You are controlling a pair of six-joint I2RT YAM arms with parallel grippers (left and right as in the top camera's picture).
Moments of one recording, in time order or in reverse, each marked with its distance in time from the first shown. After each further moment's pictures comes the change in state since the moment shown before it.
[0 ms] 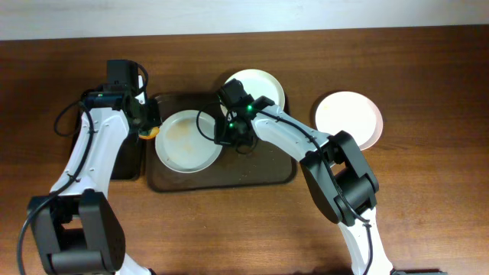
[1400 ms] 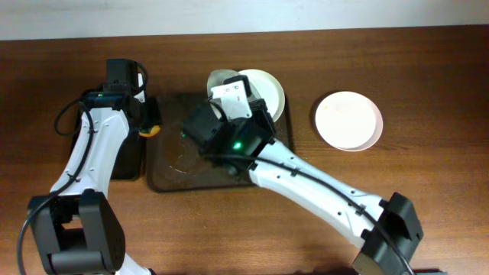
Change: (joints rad) left arm 0.000 0.000 0.000 0.024 0.008 0.000; right arm 0.309 -0.408 0.002 -0.343 1.415 -0.228
